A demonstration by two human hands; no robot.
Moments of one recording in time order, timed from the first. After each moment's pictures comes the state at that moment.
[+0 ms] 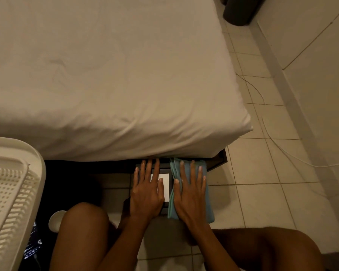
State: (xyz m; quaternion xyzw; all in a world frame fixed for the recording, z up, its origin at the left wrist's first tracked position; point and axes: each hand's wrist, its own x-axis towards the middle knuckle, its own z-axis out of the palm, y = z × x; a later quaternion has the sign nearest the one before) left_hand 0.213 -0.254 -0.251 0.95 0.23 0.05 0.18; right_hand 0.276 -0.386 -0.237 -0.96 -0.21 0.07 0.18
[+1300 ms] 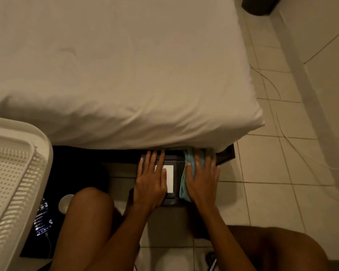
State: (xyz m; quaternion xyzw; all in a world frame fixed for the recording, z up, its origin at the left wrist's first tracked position) left_hand 0.216 -0.256 -0.249 0.95 0.25 0.05 0.18; right_hand 0.310 -0.394 -0.234 -0.97 -0.17 0.09 0.17
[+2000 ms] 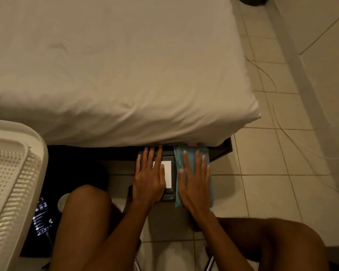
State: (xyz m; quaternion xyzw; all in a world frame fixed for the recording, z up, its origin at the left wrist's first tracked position) left_hand 0.216 -0.258 -0.248 0.95 0.25 0.04 0.17; right_hand 0.280 -0.398 -0.228 -0.95 -0.23 0.10 0.18
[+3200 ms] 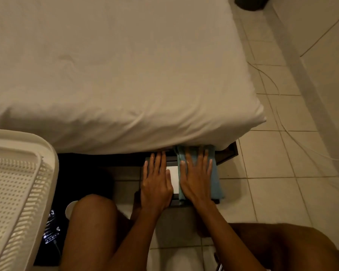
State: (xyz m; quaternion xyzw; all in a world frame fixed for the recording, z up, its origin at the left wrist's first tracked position) left_hand 0.218 -0.259 -0.248 0.95 0.26 0.05 0.18; right_hand 0.300 -0.362 -0.229 -0.96 -0.19 0.11 0.16
